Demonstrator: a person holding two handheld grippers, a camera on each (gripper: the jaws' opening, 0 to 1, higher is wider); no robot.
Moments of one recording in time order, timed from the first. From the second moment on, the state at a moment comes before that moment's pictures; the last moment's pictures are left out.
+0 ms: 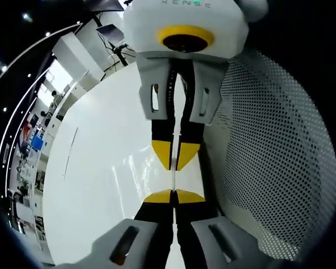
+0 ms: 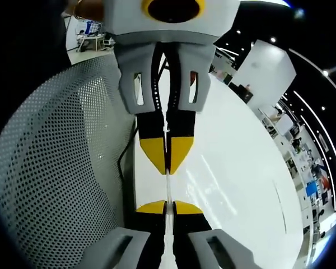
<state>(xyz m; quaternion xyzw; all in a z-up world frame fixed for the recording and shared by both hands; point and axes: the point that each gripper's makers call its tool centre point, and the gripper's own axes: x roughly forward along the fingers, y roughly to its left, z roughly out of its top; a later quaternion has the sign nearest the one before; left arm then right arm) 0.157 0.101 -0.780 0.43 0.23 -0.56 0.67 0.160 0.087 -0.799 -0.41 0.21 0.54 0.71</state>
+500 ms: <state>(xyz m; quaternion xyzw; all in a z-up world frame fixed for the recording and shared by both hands) 0.156 0.086 -0.780 0.43 0.21 -0.57 0.67 0.161 0.096 -0.796 -0.41 0.21 0.54 0.71</state>
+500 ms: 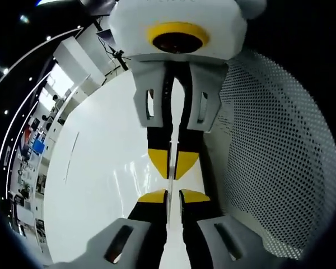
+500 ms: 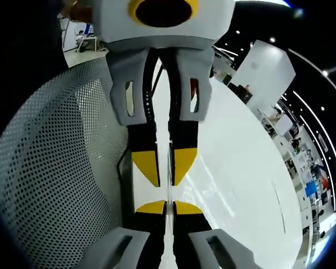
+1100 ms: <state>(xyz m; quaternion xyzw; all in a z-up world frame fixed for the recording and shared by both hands) 0.156 0.089 -0.784 0.44 0.22 -0.57 0.66 0.154 0.105 -0.793 -0.39 0.20 0.56 0.70</state>
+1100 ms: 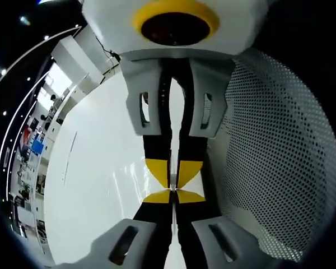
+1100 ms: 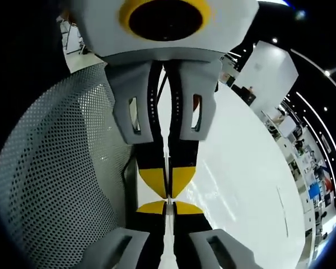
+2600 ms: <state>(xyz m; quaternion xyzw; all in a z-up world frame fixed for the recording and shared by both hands) 0.156 0.098 -0.781 0.42 0.22 -0.57 0.67 0.151 0.085 -0.801 -0.37 0.25 0.57 0.69</state>
